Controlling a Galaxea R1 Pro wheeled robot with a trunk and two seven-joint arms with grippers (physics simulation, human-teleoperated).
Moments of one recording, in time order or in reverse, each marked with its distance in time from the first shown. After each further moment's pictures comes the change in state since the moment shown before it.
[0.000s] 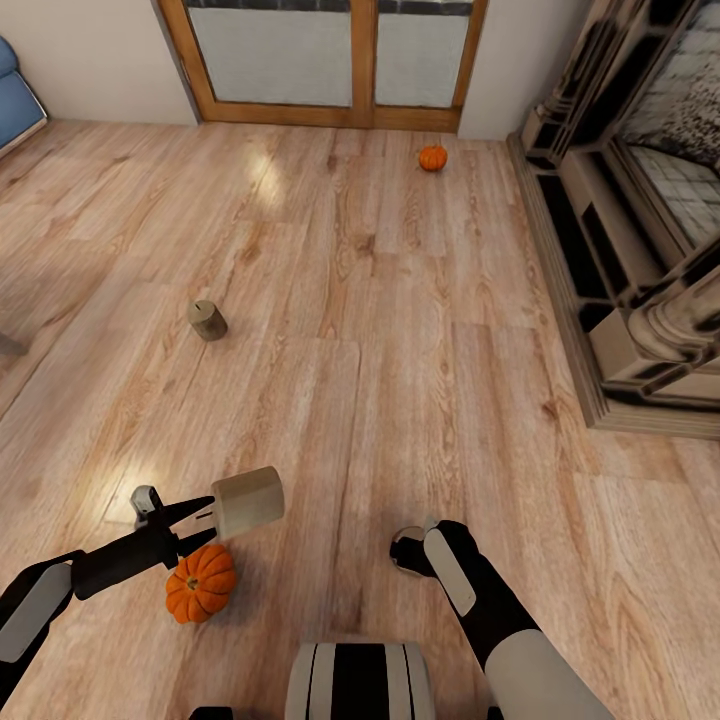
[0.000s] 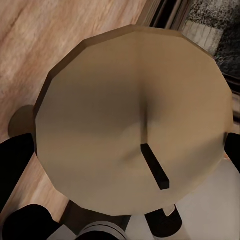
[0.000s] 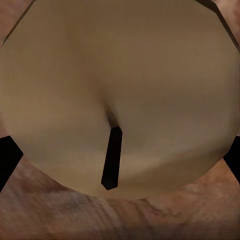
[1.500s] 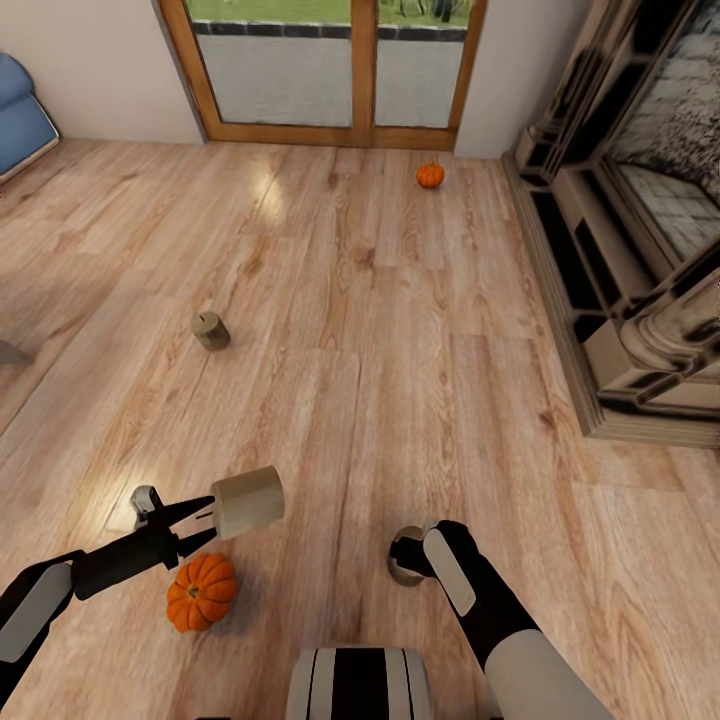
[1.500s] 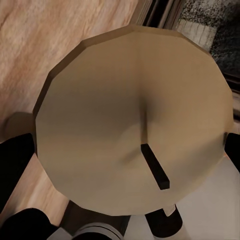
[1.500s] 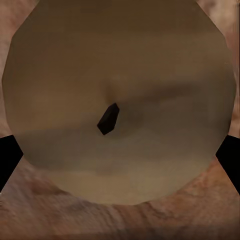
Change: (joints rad) left arm 0.000 0.000 -0.001 0.000 -0.001 0.000 0.000; right arm 0.000 0.001 0.000 0.000 -0.001 -0.001 -0.001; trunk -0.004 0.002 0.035
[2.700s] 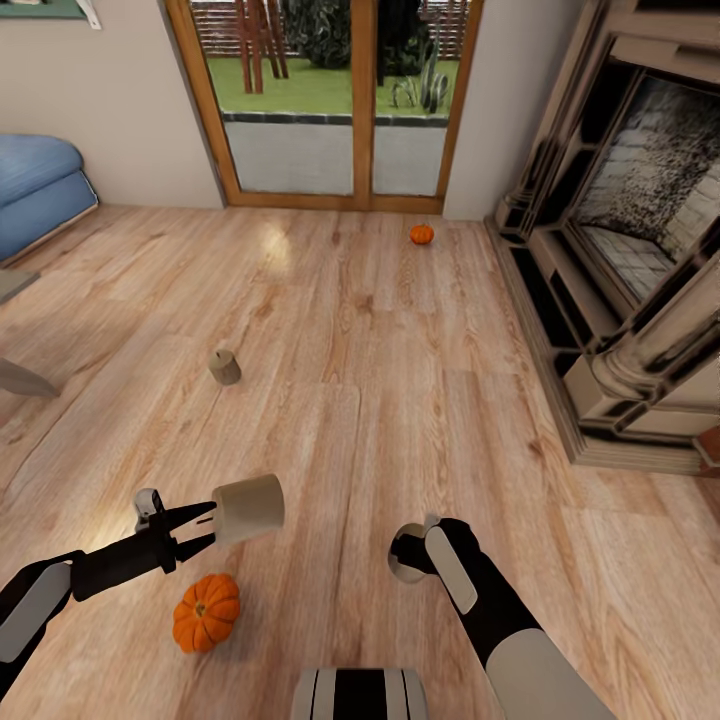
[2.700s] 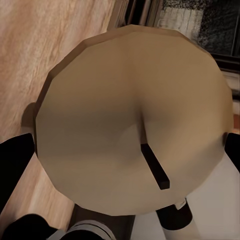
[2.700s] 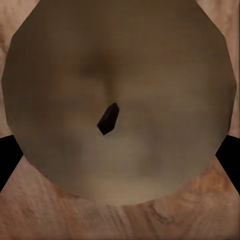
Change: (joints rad) left arm -0.003 0.023 -0.035 0.005 -0.001 0.001 0.015; right arm 0.000 -0.003 -0.005 -0.017 -0.001 0.006 -0.001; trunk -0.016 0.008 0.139
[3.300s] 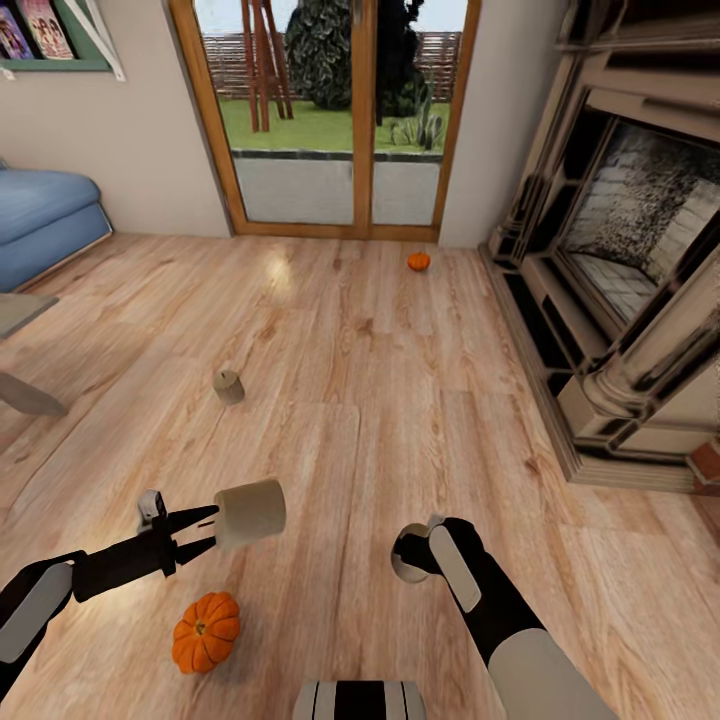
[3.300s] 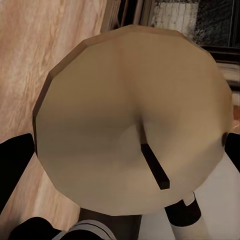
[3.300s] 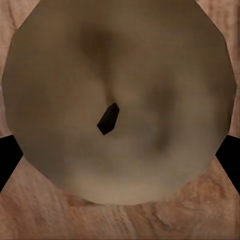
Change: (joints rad) left arm -0.002 -0.002 0.000 0.001 -0.037 -0.001 0.003; right arm 0.000 -0.004 -0.026 0.000 0.000 0.003 0.000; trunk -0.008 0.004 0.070
